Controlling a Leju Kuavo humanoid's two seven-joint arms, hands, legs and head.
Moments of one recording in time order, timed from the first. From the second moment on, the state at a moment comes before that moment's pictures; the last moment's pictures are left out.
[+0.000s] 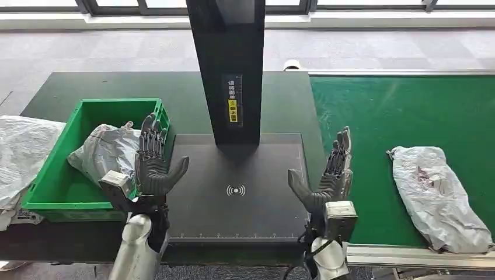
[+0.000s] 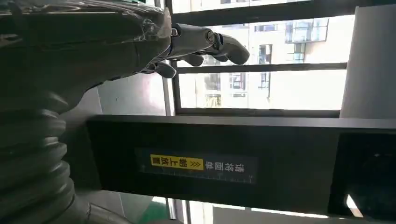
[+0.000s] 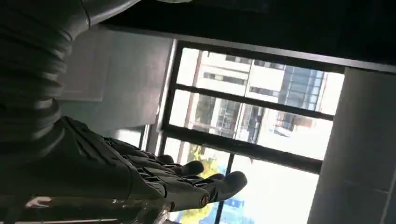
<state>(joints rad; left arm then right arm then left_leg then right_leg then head) -0.17 -0.33 0.06 -1.30 -0.01 -0.07 -0.70 -0.08 0.27 0.21 -1.33 0.46 -0.53 -0.66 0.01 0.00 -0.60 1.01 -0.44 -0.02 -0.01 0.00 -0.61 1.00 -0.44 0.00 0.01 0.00</state>
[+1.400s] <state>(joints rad) -0.06 -0.32 0.07 -1.35 0.00 -0.03 -0.70 -0.33 -0.04 -0.57 -0.65 1.49 -0.70 0.15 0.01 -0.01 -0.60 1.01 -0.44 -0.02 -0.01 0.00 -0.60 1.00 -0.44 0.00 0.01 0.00</state>
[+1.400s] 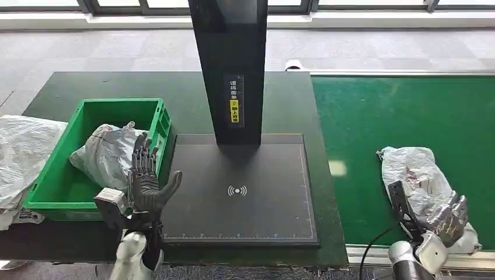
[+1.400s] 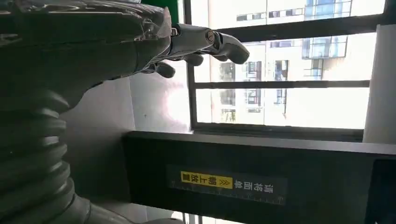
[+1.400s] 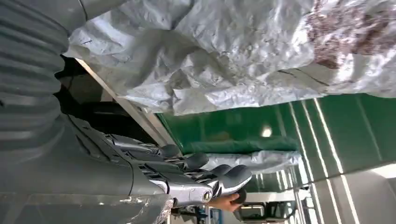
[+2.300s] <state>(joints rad) -0.06 -0.32 0.08 -1.35 -0.01 -0.01 -0.69 -0.39 -0.08 -0.69 -0.45 1.53 -0.64 0.26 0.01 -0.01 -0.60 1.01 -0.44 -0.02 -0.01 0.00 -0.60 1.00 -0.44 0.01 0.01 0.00</state>
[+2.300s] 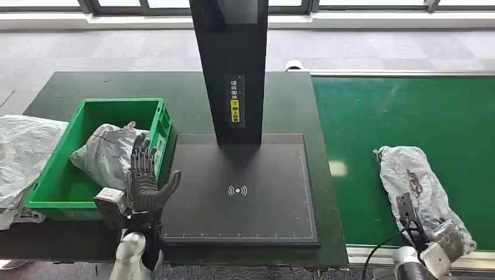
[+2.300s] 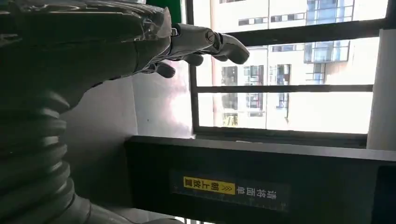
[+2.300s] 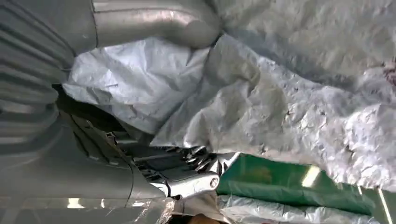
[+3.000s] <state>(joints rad) -0.06 -0.32 0.08 -1.35 -0.01 -0.01 -0.69 -0.40 -0.09 -0.69 -0.42 1.53 -0.64 0.25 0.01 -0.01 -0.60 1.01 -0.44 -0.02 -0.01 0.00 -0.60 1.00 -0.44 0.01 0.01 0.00</state>
